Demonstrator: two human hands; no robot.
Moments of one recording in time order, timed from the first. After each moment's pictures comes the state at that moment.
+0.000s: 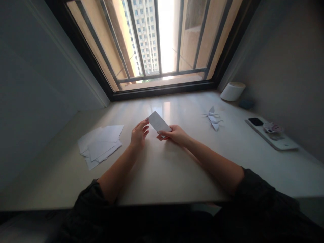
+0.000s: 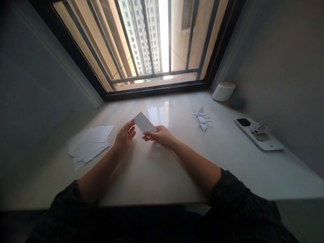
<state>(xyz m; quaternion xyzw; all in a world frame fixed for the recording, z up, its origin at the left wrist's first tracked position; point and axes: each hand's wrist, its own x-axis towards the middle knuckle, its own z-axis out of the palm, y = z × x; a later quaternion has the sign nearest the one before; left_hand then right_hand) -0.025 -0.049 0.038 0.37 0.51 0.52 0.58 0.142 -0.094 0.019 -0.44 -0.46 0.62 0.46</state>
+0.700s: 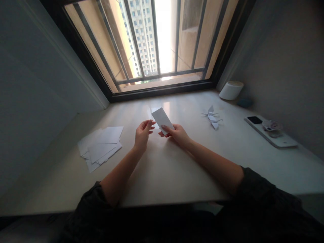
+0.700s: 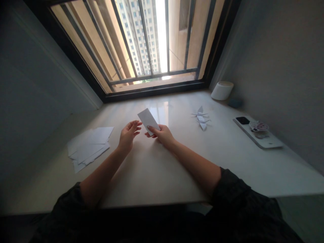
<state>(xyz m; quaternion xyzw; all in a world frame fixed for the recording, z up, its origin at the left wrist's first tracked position) -0.017 -0.055 0.035 0.49 0.46 0.49 0.55 0.141 -0.097 0.021 -0.45 -0.45 0.55 0.54</state>
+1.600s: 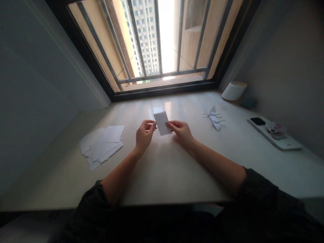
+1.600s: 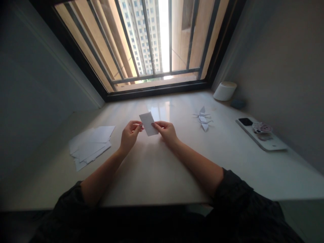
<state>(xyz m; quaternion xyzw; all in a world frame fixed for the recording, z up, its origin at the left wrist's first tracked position) -0.023 -0.058 0.030 0.66 0.46 0.46 0.38 0.149 -0.089 0.012 -0.48 -0.44 0.44 0.61</state>
